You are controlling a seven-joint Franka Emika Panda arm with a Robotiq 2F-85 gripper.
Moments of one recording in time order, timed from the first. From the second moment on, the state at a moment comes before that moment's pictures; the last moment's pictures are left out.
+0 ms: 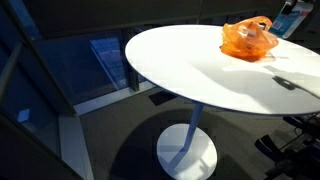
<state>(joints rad) -0.07 -0.29 -0.09 -2.44 0.05 2.23 0.08</state>
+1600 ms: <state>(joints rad) -0.13 -0.14 -0.14 -2.27 0.12 2.25 0.19</state>
